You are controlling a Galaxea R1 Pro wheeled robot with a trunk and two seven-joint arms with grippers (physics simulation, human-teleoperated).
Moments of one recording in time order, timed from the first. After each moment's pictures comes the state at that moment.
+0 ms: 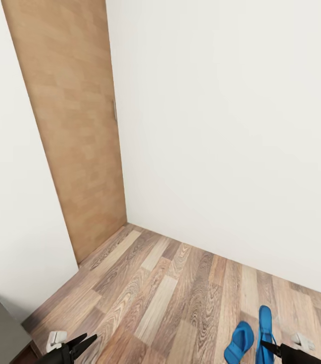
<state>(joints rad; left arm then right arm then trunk) -0.10 0.19 0.29 -0.82 0.31 0.25 -1.13 -0.39 -0.45 -0.07 -0.24 -0.40 0.19 0.86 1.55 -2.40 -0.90</state>
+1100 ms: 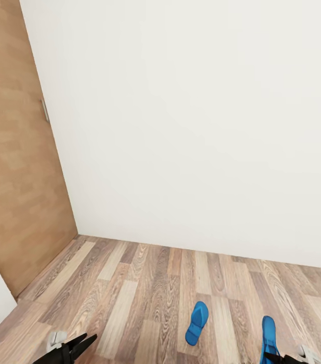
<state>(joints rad) -0.10 0.19 0.29 -0.82 0.31 0.25 -1.13 -0.39 -0.45 -0.07 -0.16 -0.40 0.19 0.86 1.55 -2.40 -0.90</state>
